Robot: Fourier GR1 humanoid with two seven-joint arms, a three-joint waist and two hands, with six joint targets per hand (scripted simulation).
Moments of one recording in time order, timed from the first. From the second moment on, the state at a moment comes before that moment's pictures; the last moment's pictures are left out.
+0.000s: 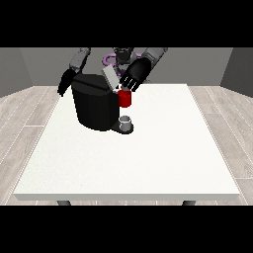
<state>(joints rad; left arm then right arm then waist) -1.23 0.44 0.14 -0.70 -0.74 -0.45 -0.06 -0.45 -0.07 -0.04 -1.28 0.17 -0.18 0.01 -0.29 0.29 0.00</state>
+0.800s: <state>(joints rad) -1.25 0.44 0.14 -0.66 -0.75 -0.42 -0.09 -0.44 -0.06 -0.03 -1.30 0.18 -0.19 0.01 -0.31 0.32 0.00</state>
